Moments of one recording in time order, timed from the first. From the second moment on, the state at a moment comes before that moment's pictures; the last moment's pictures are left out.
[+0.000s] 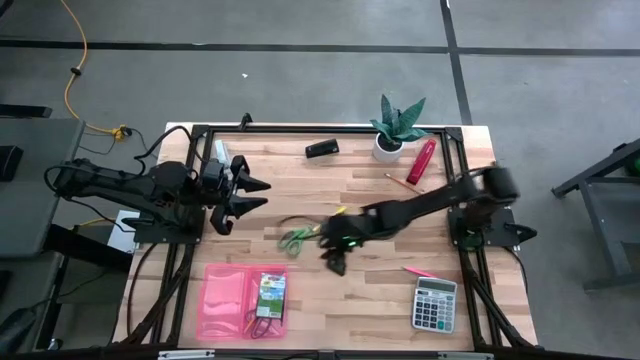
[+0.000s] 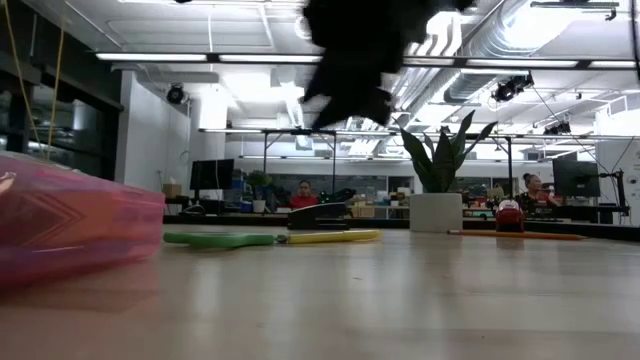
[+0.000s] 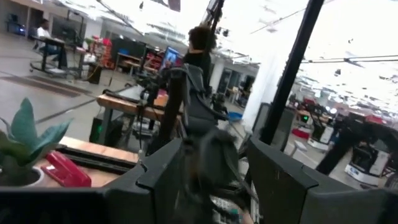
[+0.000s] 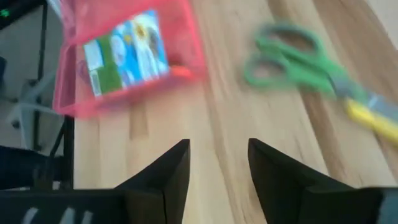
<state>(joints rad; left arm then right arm) -0.03 0.76 0.64 0.29 -0.11 -0.26 0.20 1.79 1.25 -0.29 -0.07 0.54</state>
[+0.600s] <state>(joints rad) -0.03 0.88 0.64 0.32 -0.23 -0.27 0.26 1.04 0.59 0.38 0.34 0.46</state>
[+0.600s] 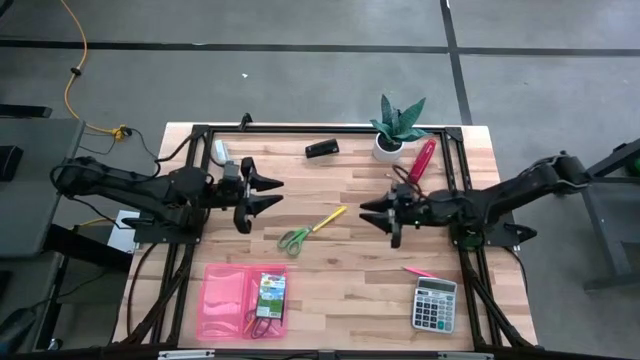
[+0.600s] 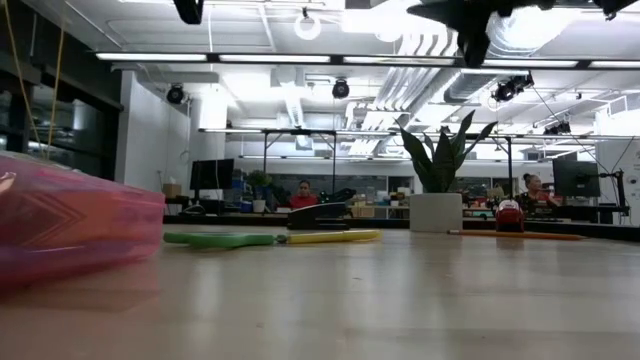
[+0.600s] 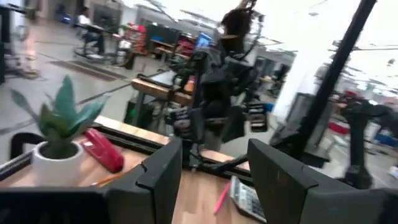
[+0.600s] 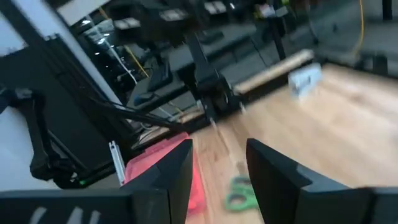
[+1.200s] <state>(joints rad) -0.03 1.04 0.69 0.06 -0.28 -0.29 0.26 0.99 0.59 0.38 0.40 0.31</state>
